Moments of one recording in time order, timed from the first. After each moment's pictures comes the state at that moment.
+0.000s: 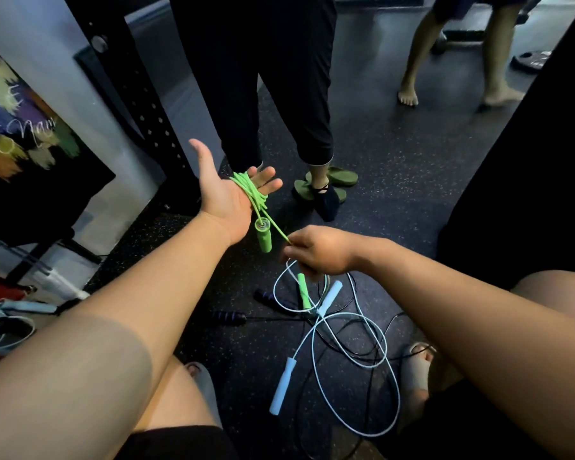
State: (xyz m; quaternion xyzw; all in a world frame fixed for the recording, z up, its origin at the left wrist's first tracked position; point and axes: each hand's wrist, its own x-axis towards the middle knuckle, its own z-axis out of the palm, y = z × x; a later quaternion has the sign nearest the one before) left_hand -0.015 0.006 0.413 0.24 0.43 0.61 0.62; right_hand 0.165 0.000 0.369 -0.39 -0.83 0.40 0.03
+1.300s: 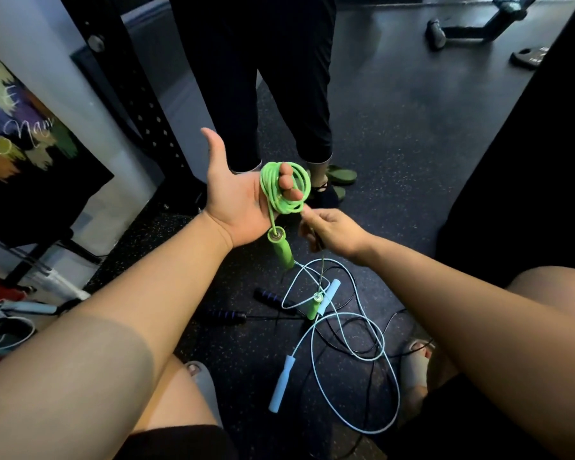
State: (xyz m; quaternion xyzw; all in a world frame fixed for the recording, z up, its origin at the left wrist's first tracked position) left_hand 0.004 -0.013 0.437 0.30 0.28 0.47 0.78; right_hand 0.178 0.023 0.338 -0.43 -0.65 0.55 0.29
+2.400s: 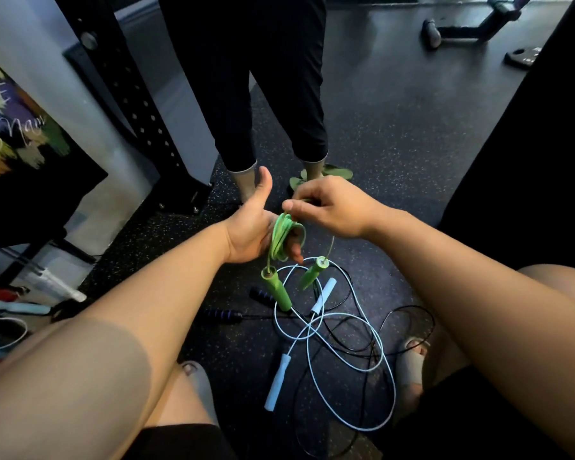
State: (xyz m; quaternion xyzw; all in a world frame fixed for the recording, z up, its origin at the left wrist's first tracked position) left_hand 0.005 -0.009 0.393 0.50 0.48 0.17 0.70; right_hand 0.192 0.026 0.408 -0.34 -0.87 0.26 0.23
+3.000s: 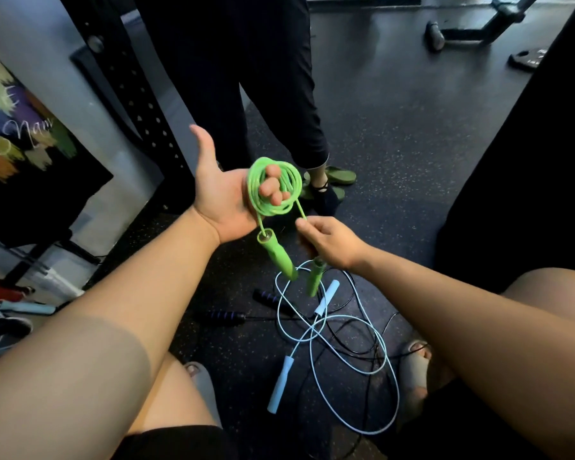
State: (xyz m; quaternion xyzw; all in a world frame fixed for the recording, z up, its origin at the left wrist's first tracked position) left_hand -0.014 -0.006 0.435 0.37 0.32 0.44 0.76; right_hand 0.177 0.011 0.333 -0.44 -0.71 0.49 0.27
